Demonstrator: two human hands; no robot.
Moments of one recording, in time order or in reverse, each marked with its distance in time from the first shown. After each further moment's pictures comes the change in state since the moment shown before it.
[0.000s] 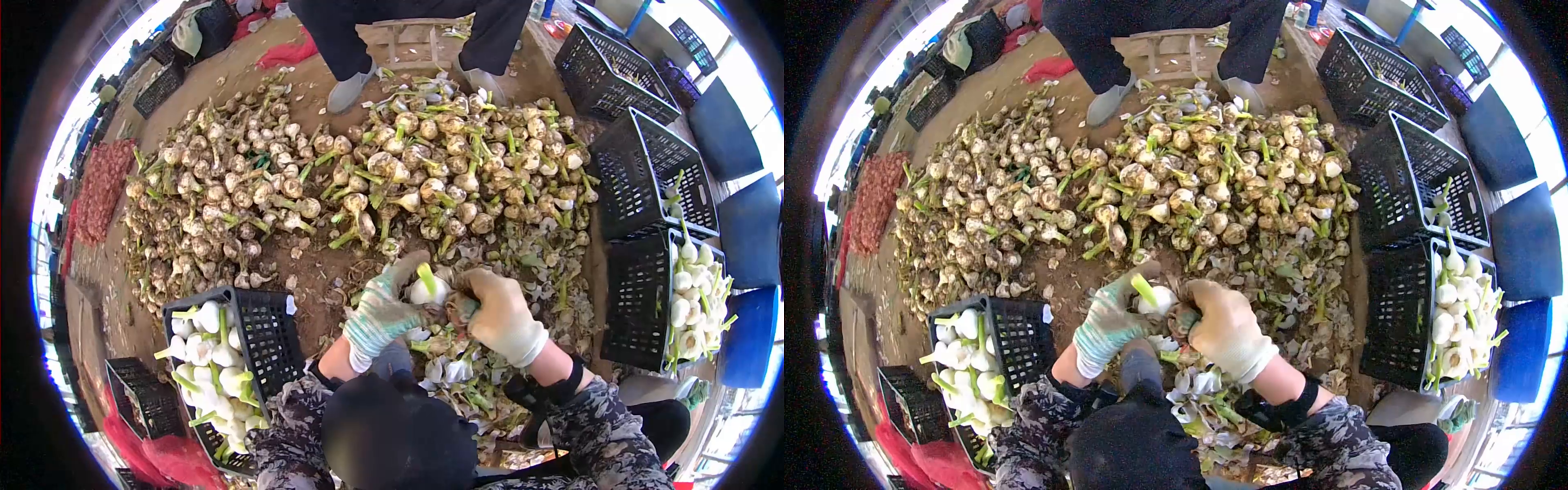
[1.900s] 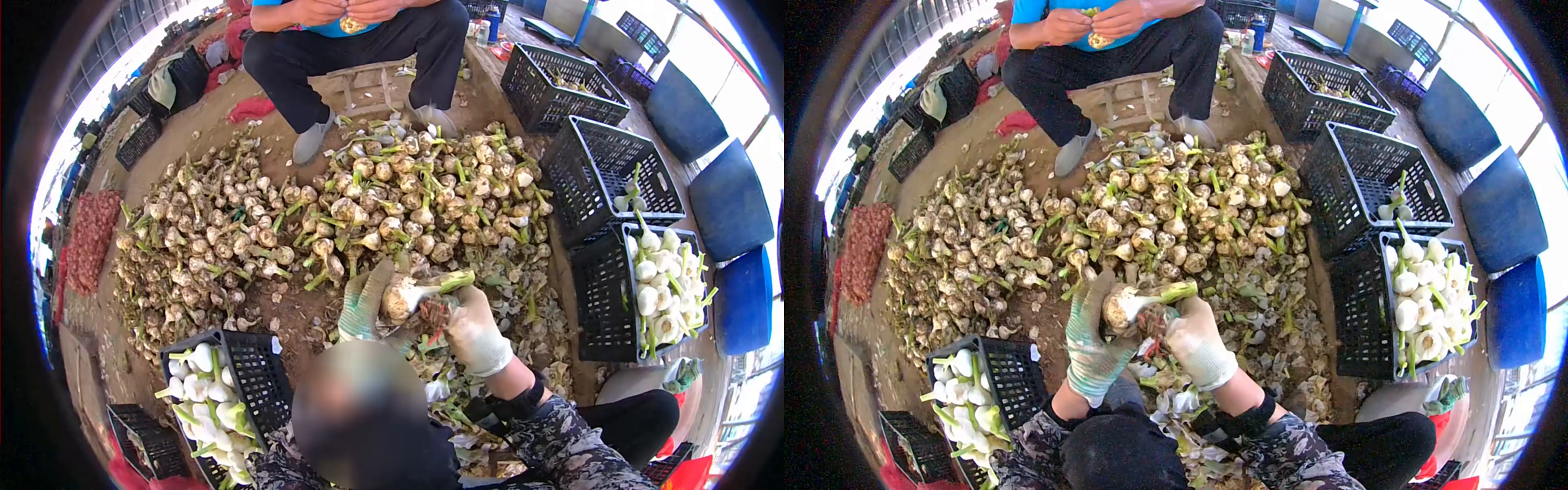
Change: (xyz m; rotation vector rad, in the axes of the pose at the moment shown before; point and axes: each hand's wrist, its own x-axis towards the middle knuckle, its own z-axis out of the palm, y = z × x) left_hand 0.002 0.075 0.055 0.648 0.312 0.539; right_hand -0.010 -0.009 -0.015 1.063 0.215 0.231
